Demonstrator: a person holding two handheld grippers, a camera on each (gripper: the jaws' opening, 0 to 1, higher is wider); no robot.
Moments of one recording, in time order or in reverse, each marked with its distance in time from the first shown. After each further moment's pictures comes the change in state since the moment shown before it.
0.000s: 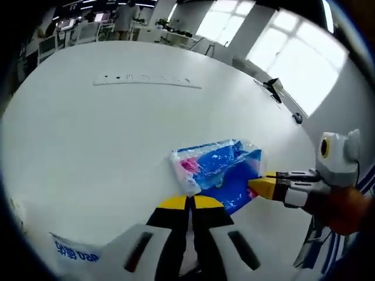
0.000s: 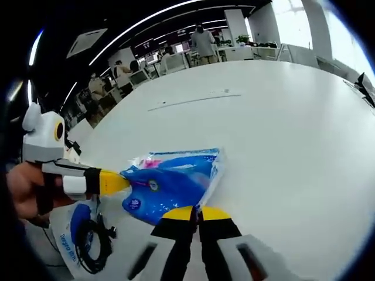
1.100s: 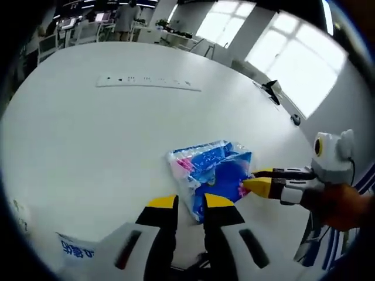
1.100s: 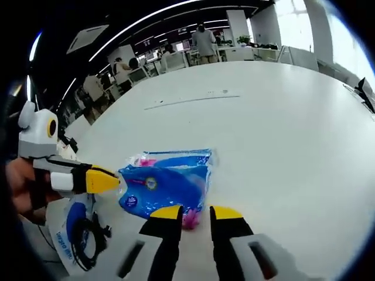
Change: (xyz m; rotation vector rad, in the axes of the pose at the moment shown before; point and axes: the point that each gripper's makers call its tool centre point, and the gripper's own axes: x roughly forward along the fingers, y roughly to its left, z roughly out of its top) left arm -0.011 0.004 0.006 0.013 -0.012 -0.018; right arm -0.009 -0.002 0.001 -0.018 0.010 -0.035
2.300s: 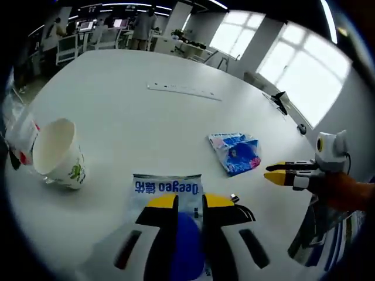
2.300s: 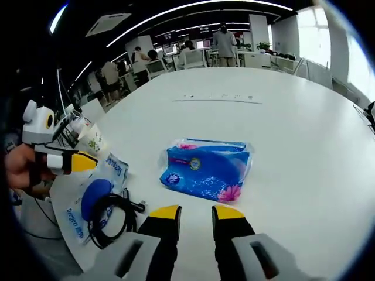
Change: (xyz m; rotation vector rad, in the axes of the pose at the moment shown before) left arm -0.124 0.062 -0.045 -0.072 -0.078 0.086; right arm -0.035 0.050 -0.017 -0.145 0.017 0.051
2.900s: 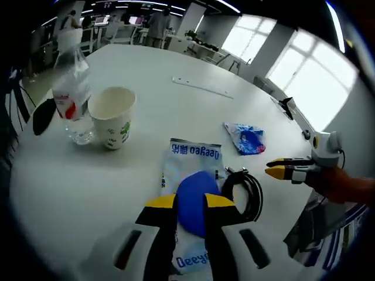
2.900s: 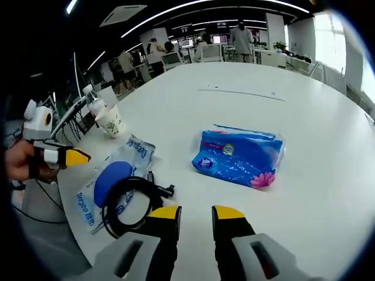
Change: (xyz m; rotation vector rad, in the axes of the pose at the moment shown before) left arm -0.050 0.043 -0.049 -0.088 -0.011 0.051; right arm 0.004 0.051 -0.023 -0.069 0.045 0.085
